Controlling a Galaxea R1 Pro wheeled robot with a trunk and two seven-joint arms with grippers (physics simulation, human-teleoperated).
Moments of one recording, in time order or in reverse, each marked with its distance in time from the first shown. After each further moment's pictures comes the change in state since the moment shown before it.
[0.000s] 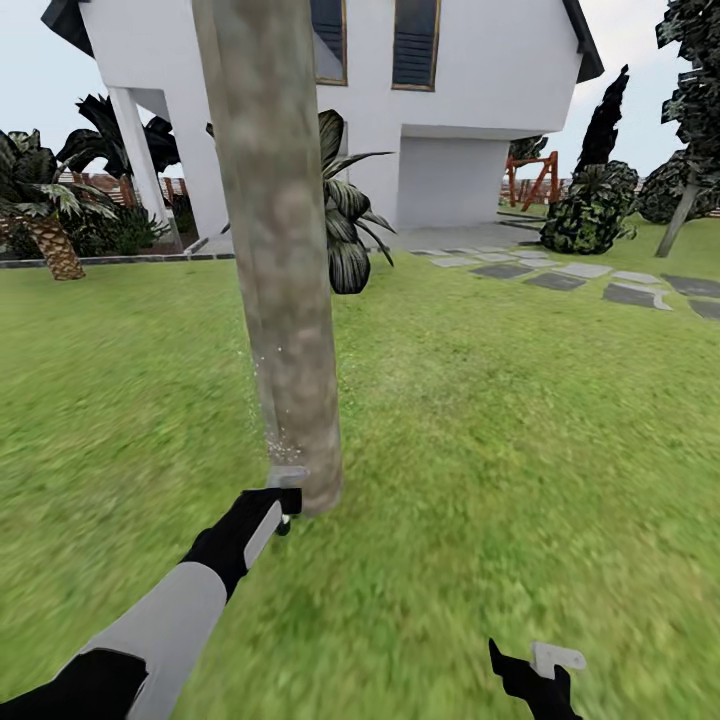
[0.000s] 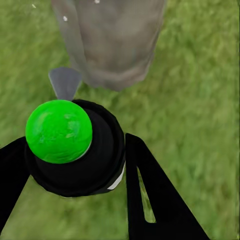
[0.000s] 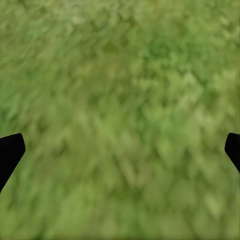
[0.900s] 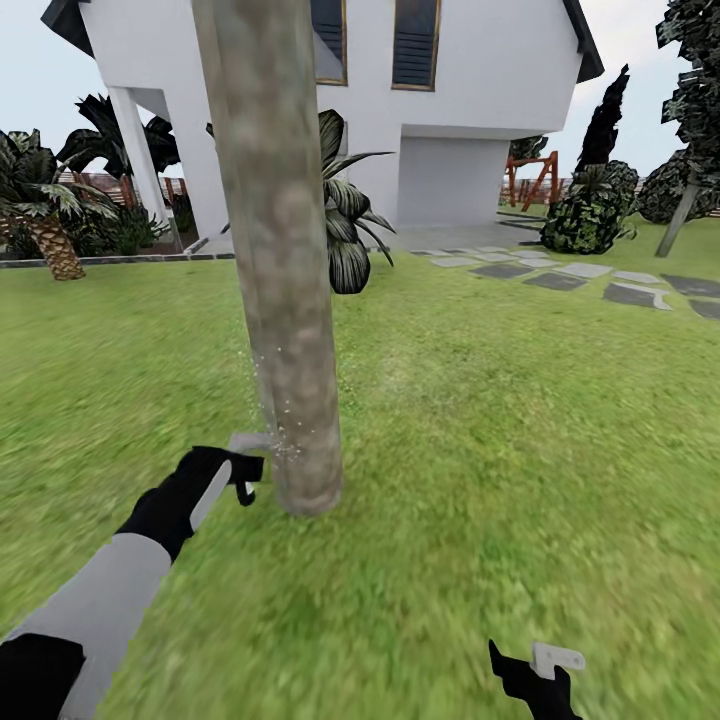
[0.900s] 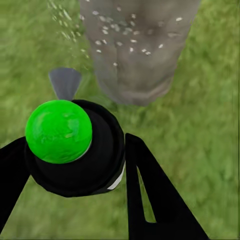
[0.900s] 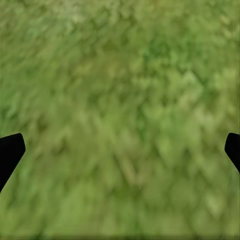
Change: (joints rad) left arm -0.059 0.200 -0.070 -0.204 0.014 0.260 -0.159; right arm 0.000 -0.001 0.000 0.003 0.002 0.002 0.000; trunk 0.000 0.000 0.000
